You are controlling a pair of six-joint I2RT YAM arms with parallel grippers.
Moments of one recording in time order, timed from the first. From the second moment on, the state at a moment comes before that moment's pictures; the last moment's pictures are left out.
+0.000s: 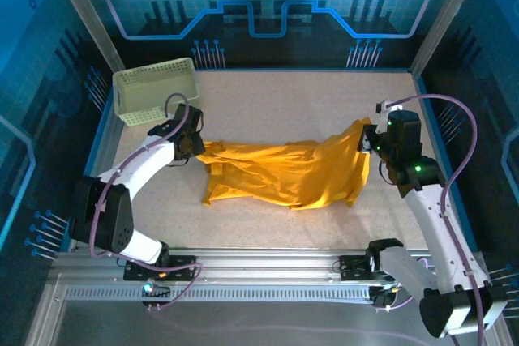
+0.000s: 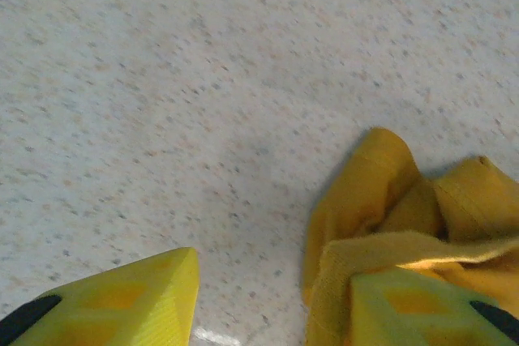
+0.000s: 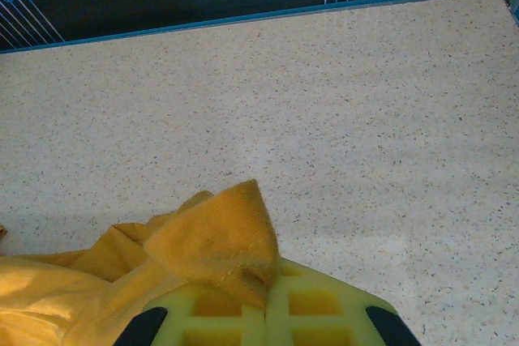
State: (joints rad) left arm -0.23 1.47 1.00 -0.63 -0.20 -0.58; right arm 0.10 0.92 0.96 -0.61 0.03 0.20
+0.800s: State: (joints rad) left arm -0.27 1.50 1.00 -0.61 -0.10 -0.55; right arm 0.10 0.92 0.96 -0.61 0.02 0.20
